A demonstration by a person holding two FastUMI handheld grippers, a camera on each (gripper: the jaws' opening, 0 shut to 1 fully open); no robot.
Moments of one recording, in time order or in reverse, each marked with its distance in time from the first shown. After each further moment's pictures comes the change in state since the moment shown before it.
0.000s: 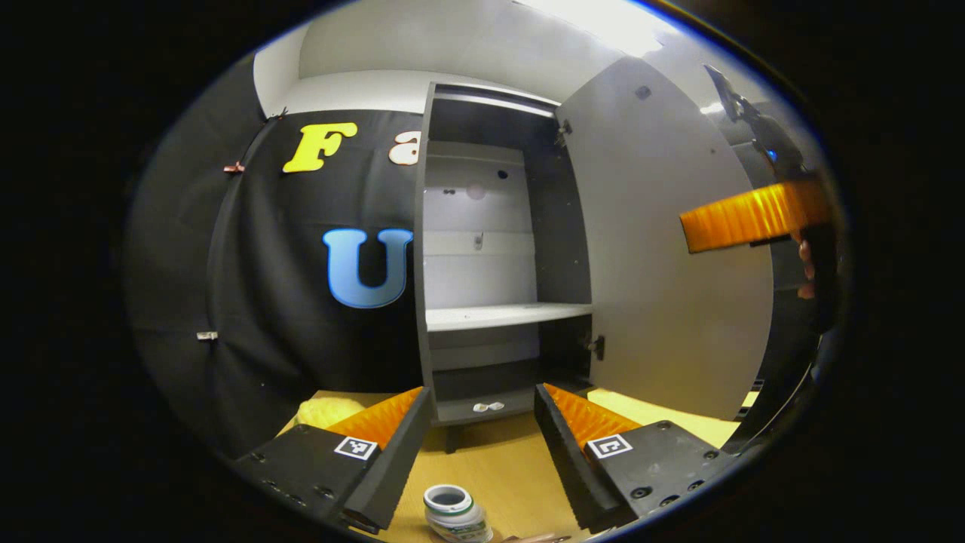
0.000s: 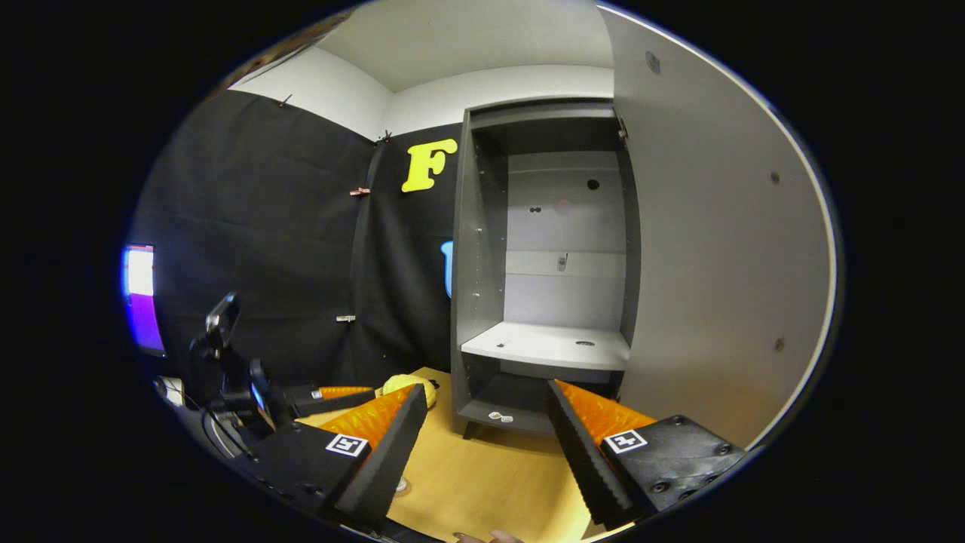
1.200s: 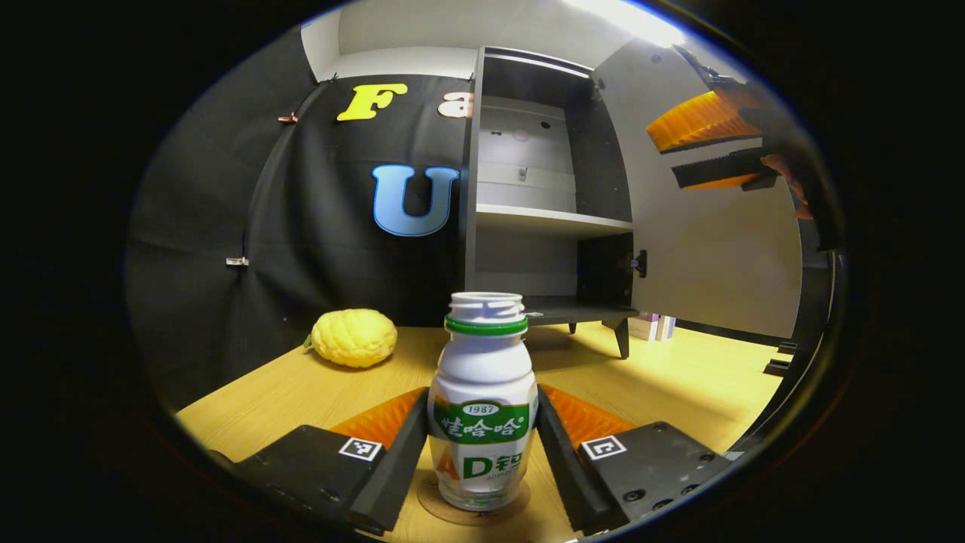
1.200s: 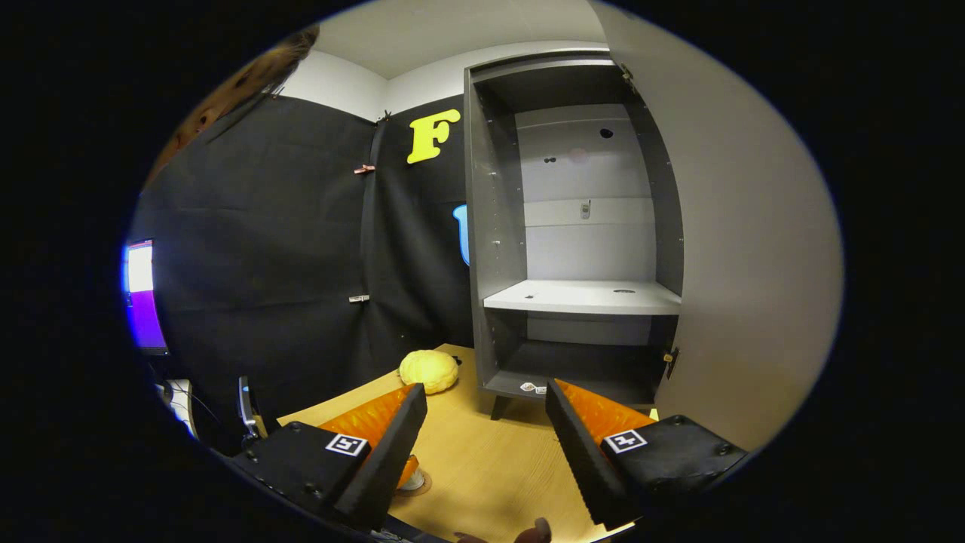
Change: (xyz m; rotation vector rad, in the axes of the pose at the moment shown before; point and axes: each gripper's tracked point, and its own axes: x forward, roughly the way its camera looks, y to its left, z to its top) left arm -0.031 0.030 -0.215 -0.097 0.116 0.165; right arm 0.062 0.031 -0.102 0.104 0.092 0.060
